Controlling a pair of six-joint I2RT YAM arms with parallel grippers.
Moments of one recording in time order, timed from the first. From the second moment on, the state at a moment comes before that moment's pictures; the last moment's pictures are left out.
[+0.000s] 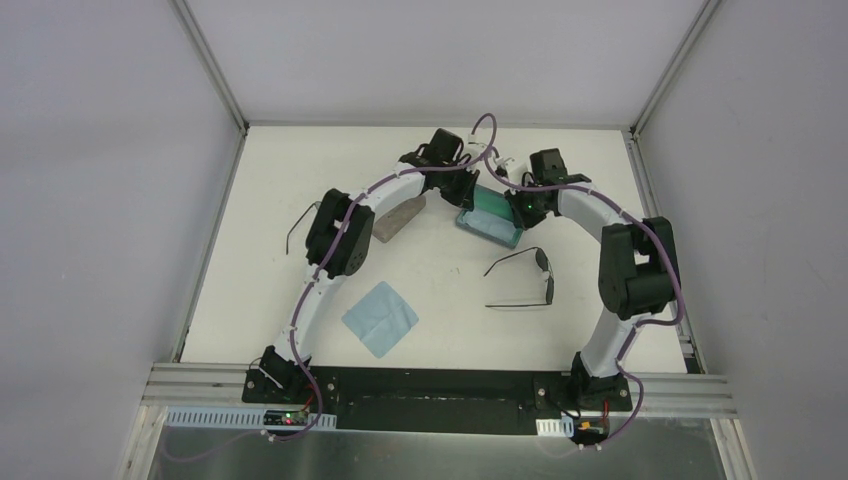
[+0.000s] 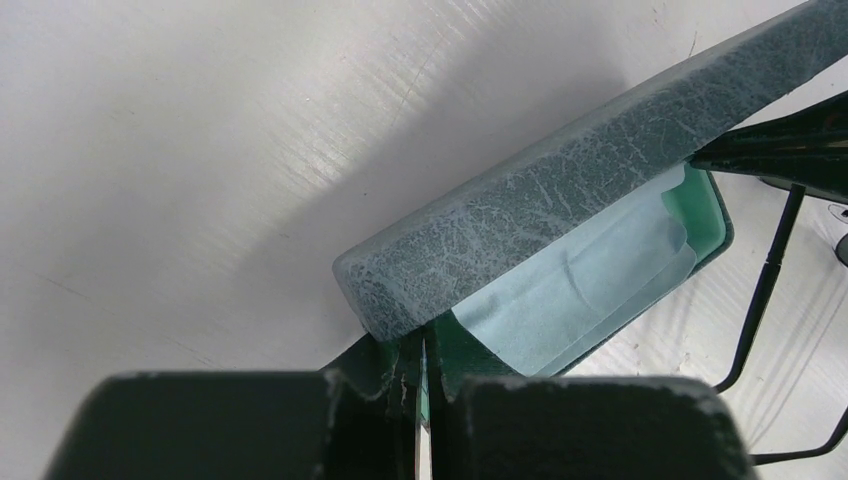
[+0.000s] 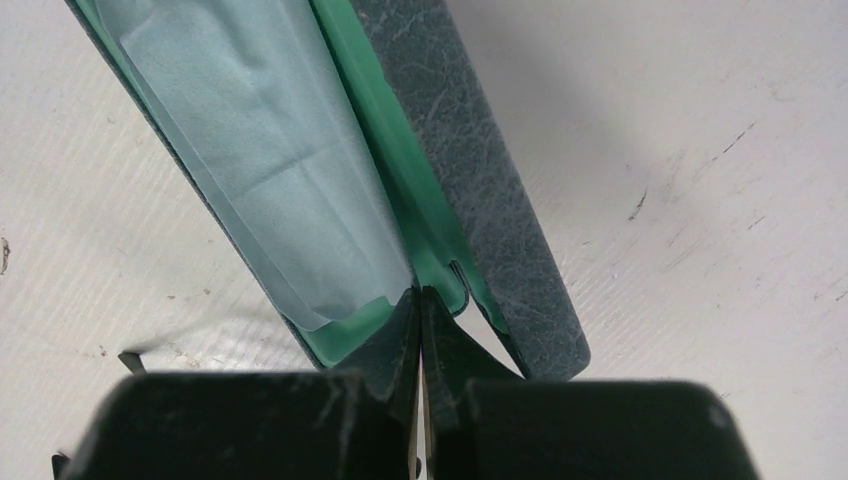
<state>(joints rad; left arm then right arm) -0.60 2.44 2.06 -0.46 0.53 0.20 0.23 1.81 1.25 -0.53 -0.23 -0.41</state>
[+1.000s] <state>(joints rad) -0.60 2.42 2.05 -0.43 0.47 0.16 0.27 1.78 1.24 -0.56 -0.19 -0.36</state>
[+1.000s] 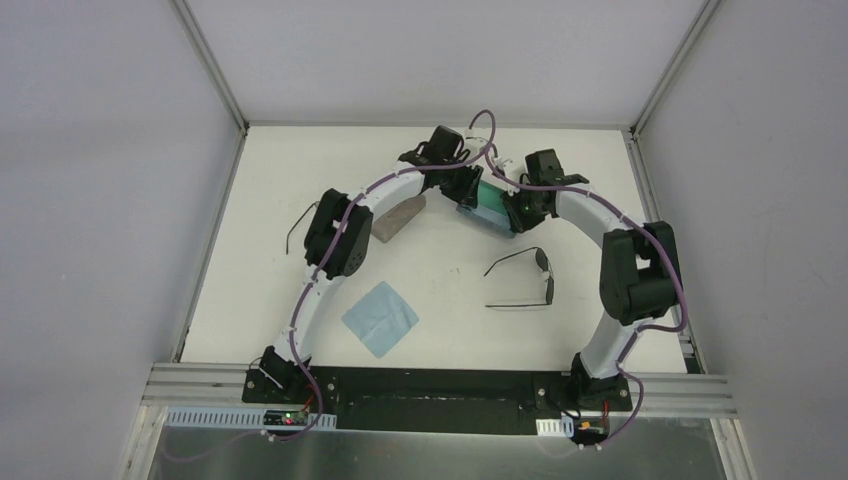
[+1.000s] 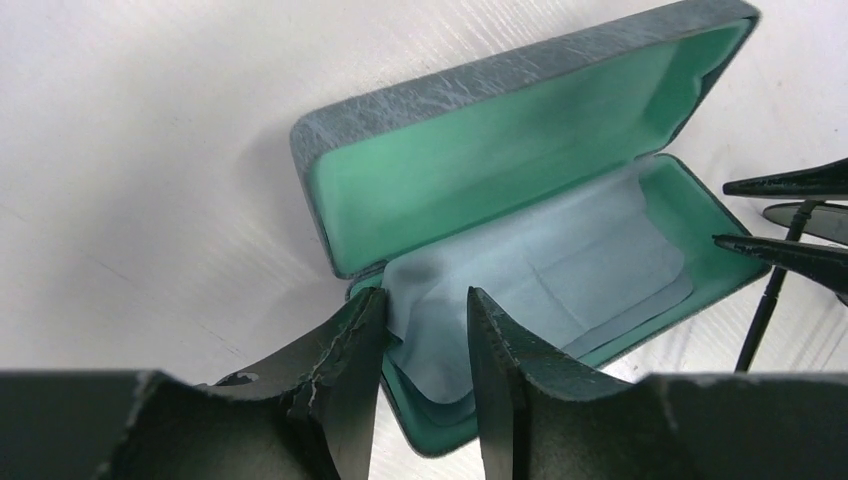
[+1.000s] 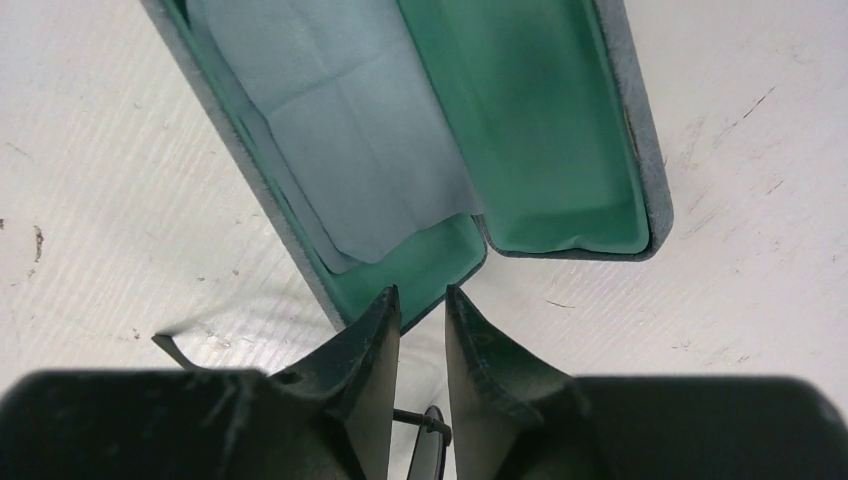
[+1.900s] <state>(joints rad) -0.55 2.25 1.89 -0.45 0.41 0.06 0.30 1.76 1.31 -0.61 -0.30 -0.38</state>
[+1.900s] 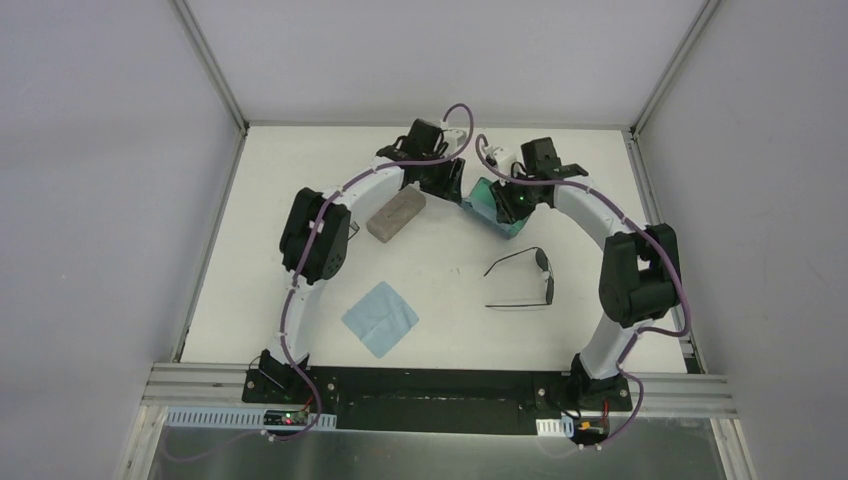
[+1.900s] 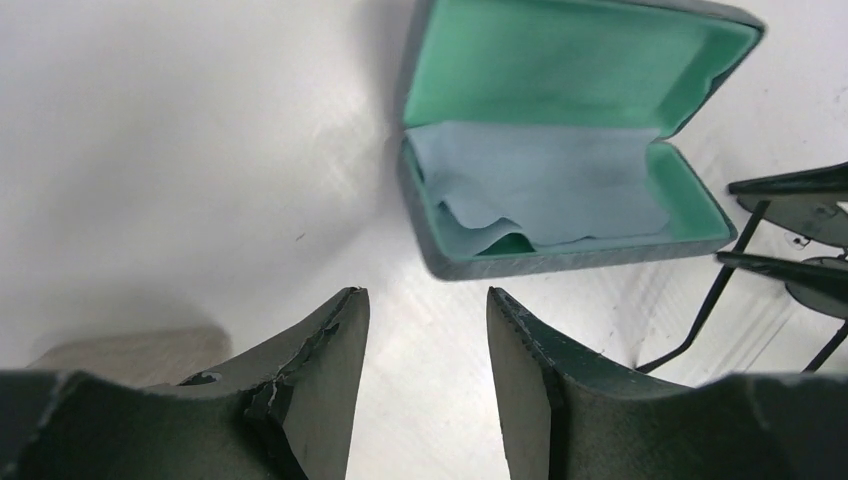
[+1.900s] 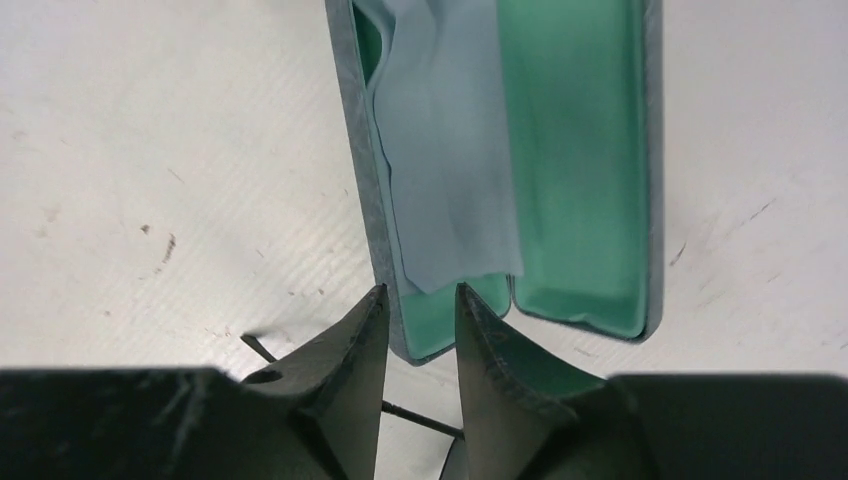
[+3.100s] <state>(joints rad) -0.15 1.57 1.50 -0.66 0.56 0.18 0.29 2.04 1.66 -0.88 -0.59 -0.58</state>
